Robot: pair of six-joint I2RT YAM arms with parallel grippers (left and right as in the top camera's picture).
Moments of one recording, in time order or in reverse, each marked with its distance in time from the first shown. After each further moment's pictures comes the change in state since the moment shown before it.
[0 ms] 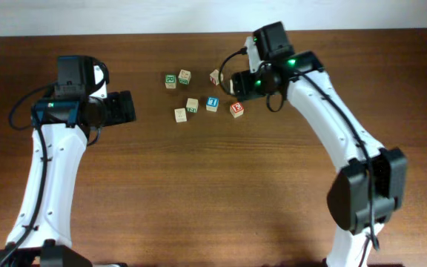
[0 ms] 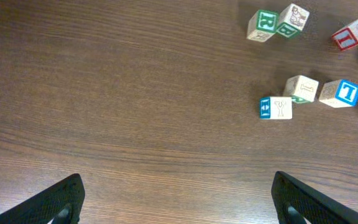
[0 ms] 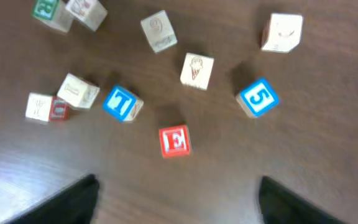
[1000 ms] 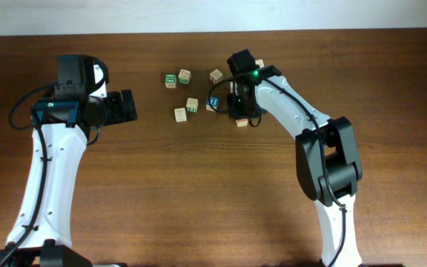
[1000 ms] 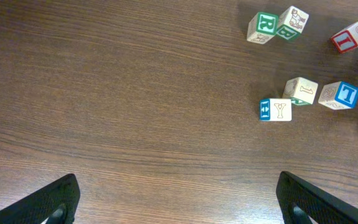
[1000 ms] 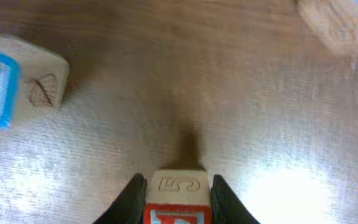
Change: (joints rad) left arm 0.000 0.000 0.001 0.003 0.000 -0.003; right arm 0.051 0.283 0.040 -0.069 0.065 0.208
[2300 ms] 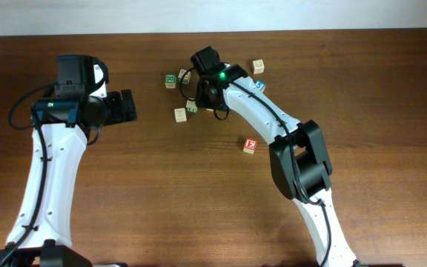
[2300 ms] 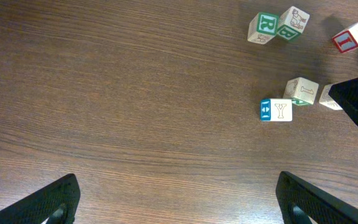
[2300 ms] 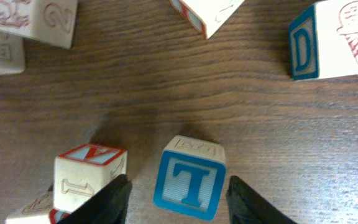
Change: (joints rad) left arm 0.000 0.000 0.001 0.000 -0.003 0.000; right arm 0.137 0.150 0.268 0.076 0.082 0.349
